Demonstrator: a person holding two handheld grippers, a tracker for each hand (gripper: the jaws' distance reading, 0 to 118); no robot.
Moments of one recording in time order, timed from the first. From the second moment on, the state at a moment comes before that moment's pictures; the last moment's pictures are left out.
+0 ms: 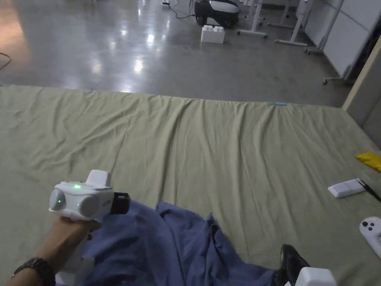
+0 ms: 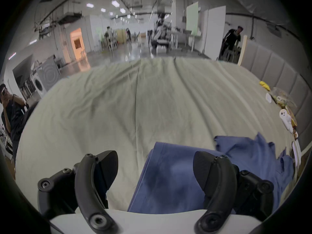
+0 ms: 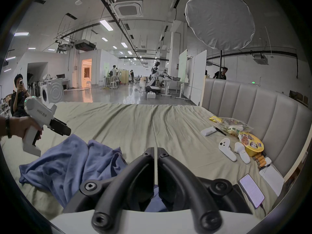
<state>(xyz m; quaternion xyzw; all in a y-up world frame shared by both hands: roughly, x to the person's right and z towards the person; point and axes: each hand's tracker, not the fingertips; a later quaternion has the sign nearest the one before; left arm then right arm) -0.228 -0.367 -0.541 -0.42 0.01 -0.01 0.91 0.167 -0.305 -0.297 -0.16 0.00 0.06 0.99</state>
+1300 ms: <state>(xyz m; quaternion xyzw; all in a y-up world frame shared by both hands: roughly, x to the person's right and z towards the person) -0.207 -0.271 -0.372 -0.26 -0.03 -0.09 0.96 0.224 -0.396 -0.372 -0.43 0.07 0.06 0.90</state>
